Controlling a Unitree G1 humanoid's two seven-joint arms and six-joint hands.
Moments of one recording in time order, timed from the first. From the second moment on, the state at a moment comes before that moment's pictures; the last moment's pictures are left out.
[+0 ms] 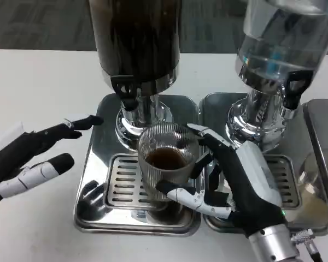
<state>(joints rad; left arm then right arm) -0.15 0.66 0.13 0.66 -0.18 -0.90 -0.79 0.11 -0.13 0.31 0.06 -0.56 -0.34 -0.27</state>
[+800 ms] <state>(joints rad) 0.08 0.76 0.23 0.40 -0.08 -1.08 -0.71 0.23 -0.17 0.28 -0.13 -0.51 -0.34 -0.17</state>
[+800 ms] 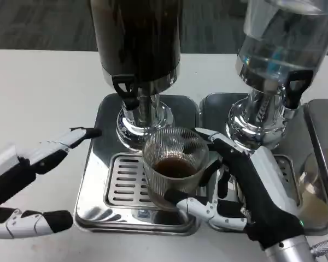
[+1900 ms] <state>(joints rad) 0.41 0.80 0.27 0.17 -0.02 -1.25 -0.53 0.48 -0.23 0.20 -0.37 -0.42 -0.36 -0.03</state>
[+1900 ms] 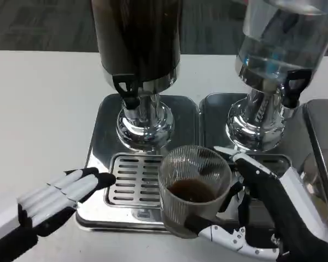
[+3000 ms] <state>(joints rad) 0.48 0.83 0.28 0.15 -0.04 -1.25 -0.51 0.55 -0.24 0.17 -0.43 -0.38 -0.38 0.00</state>
